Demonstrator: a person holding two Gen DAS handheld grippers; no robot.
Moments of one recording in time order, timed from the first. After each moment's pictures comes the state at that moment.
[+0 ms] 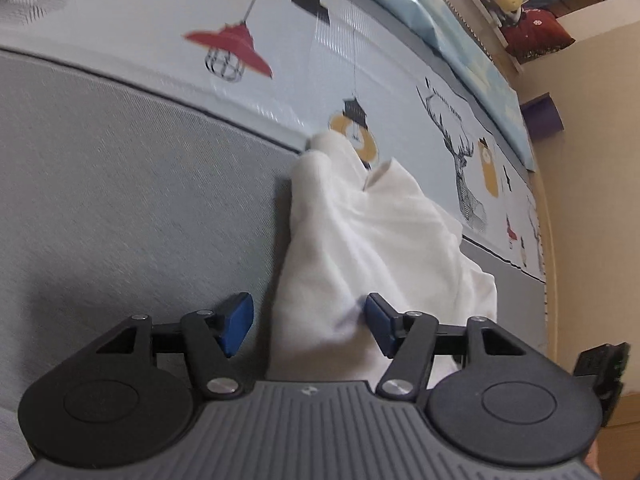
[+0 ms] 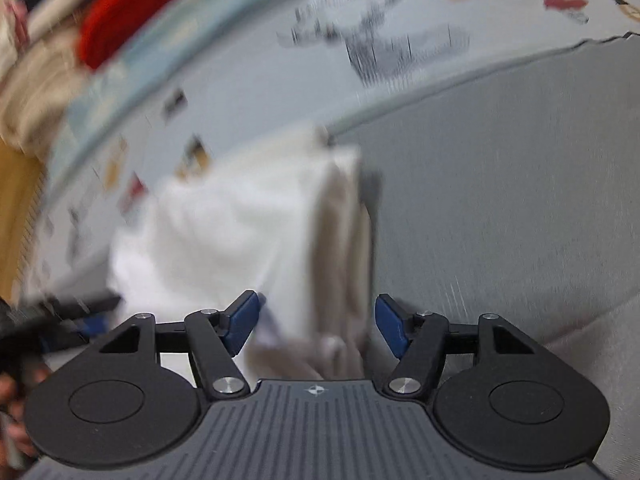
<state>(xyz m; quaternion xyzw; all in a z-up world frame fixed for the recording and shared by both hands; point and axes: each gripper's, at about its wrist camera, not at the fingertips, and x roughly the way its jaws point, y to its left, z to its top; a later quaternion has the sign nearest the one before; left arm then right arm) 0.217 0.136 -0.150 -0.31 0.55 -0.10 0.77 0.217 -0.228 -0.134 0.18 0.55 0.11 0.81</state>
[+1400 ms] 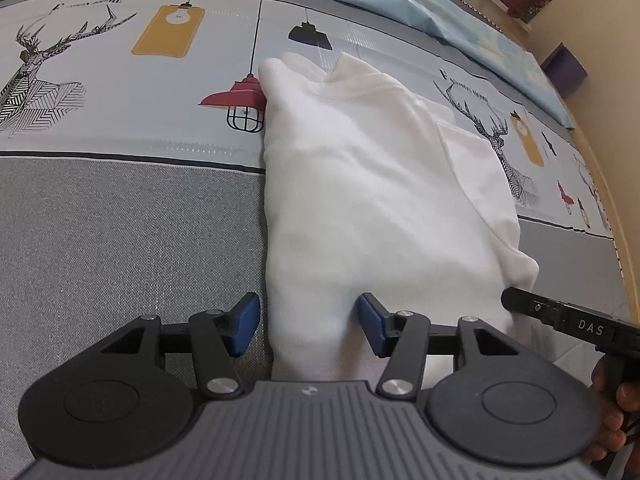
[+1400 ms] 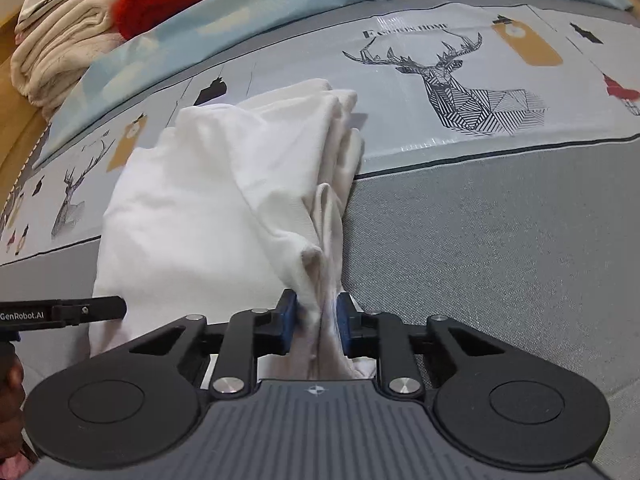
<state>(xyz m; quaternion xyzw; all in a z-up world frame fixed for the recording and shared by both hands) 0.207 0.135 -0.138 -0.15 0.53 -0.06 0.83 0.232 -0.169 -0.124 0.09 0.49 0.13 0.85</state>
